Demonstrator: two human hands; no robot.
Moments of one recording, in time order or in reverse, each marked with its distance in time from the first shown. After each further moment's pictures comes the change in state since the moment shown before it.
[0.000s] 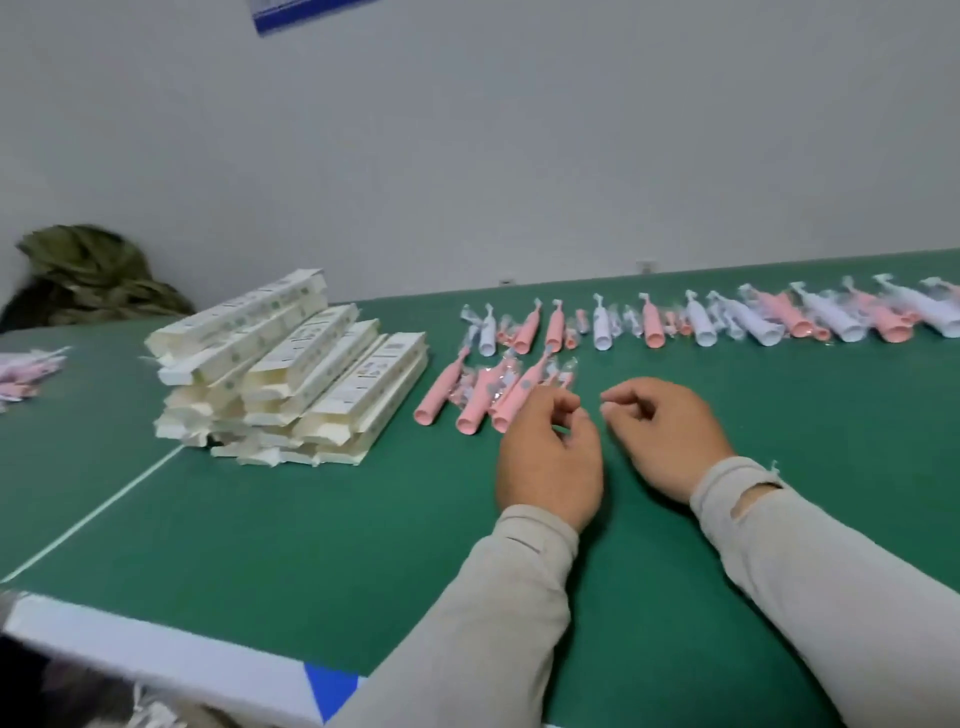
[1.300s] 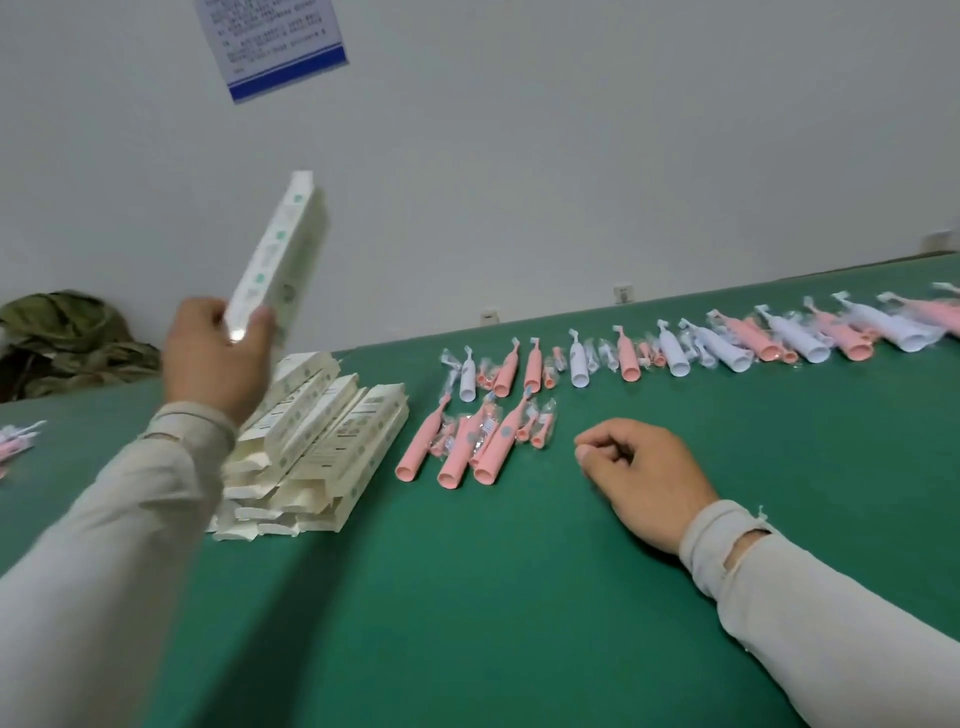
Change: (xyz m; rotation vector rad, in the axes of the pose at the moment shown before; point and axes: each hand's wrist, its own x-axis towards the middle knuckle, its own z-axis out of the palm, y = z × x) left_hand 0.169 0.026 -0.216 0.468 0.410 0.078; right_hand 0.002 -0.002 0.005 0.196 -0.025 0.039
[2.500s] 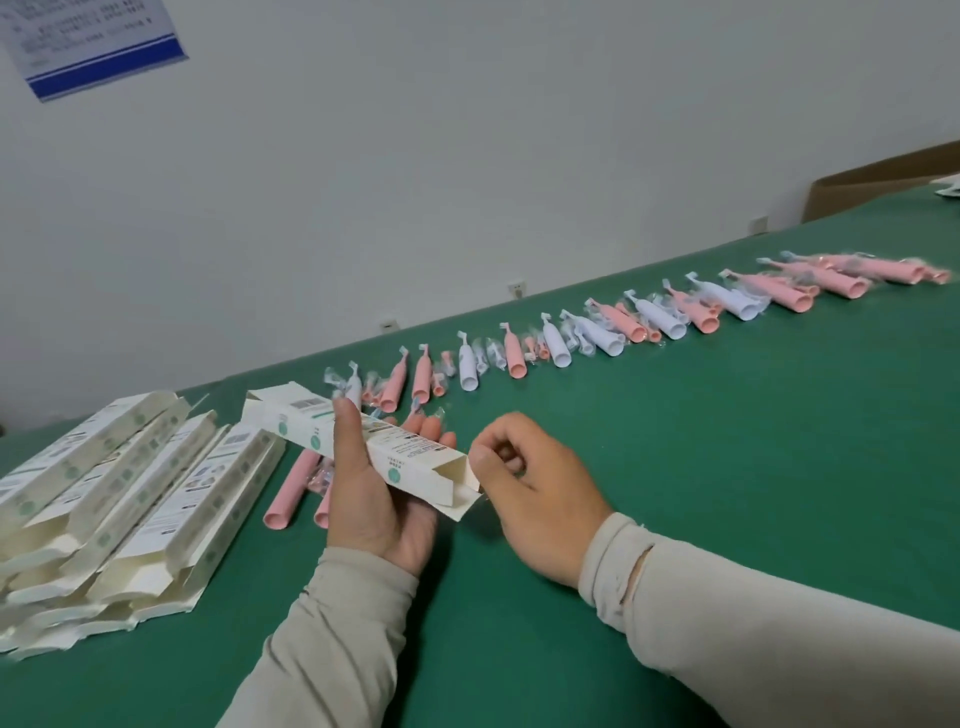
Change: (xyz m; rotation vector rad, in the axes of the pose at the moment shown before) left_hand -0.184 0.088 0.138 -1.450 -0.644 -0.919; right_hand -0.024 -0.007 -0.006 0.047 0.078 -0.103
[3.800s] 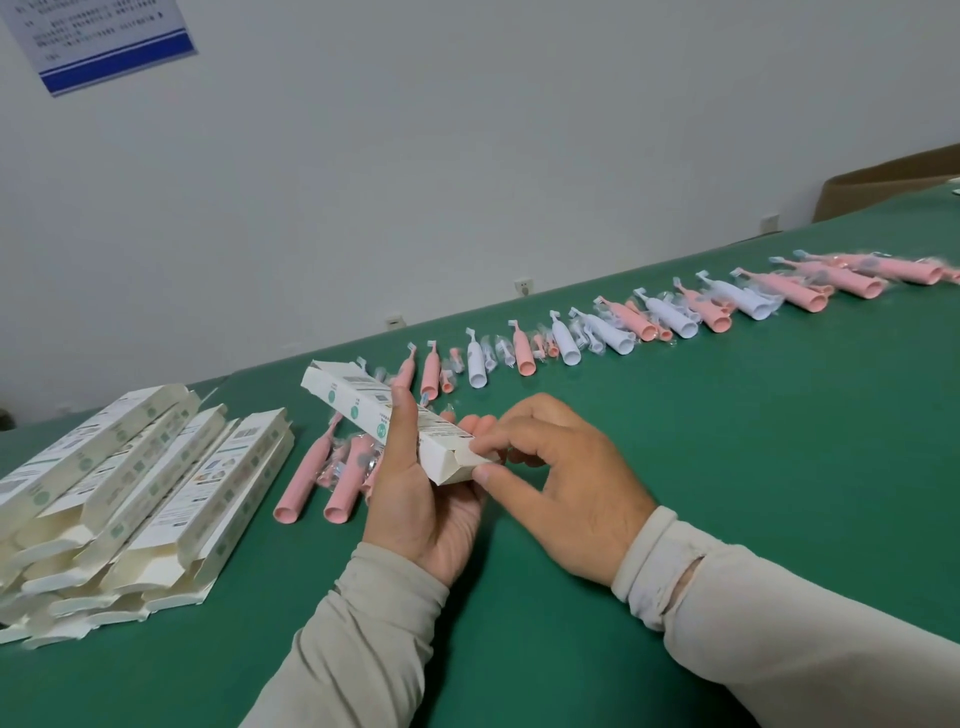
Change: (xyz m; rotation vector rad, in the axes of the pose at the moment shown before) left_hand -0.003 -0.013 0.000 -0.075 -0.228 -0.082; right_hand -0.001 -0.009 -0.018 -0.151 -0.008 -0.278
